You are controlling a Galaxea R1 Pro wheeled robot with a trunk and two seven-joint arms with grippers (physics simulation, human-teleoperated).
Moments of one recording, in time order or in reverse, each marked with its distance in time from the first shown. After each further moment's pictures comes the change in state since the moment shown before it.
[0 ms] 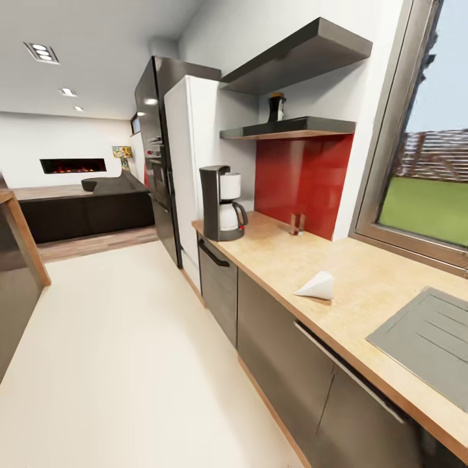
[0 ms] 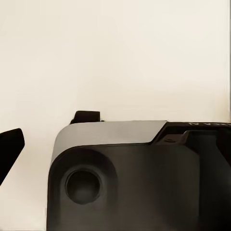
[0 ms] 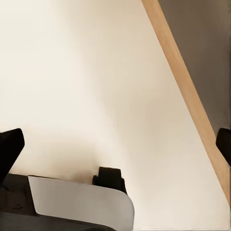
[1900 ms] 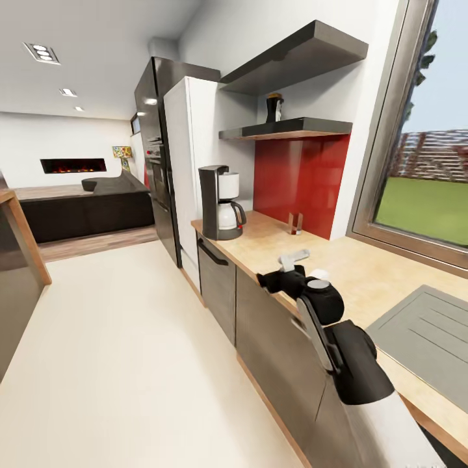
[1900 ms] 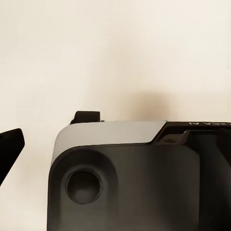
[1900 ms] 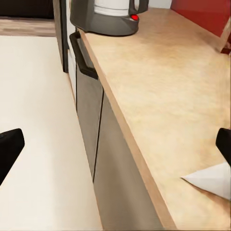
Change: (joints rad) left arm 0.000 0.001 -0.004 0.000 0.000 0.000 -0.001; right arm -0.509 0.069 0.157 -1.417 -0.011 1.088 0.000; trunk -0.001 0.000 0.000
